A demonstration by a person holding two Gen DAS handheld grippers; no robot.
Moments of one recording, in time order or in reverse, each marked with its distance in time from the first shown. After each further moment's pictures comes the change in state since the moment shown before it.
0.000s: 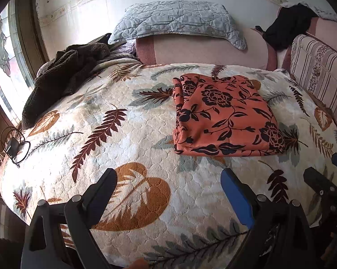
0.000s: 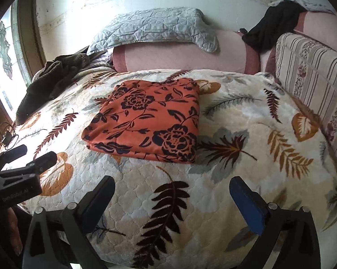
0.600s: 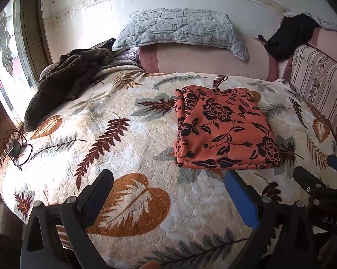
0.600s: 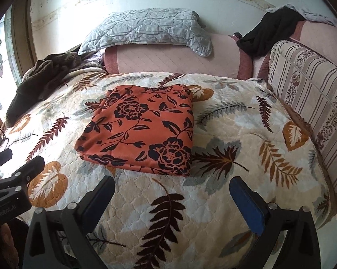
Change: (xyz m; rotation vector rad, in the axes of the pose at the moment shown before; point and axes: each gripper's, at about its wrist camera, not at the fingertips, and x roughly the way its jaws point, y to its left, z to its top) left arm -0.010 0.004 0.017 -0.028 -0.032 -0.020; right arm 0.004 0.015 0.025 -0.011 0.017 -0.069
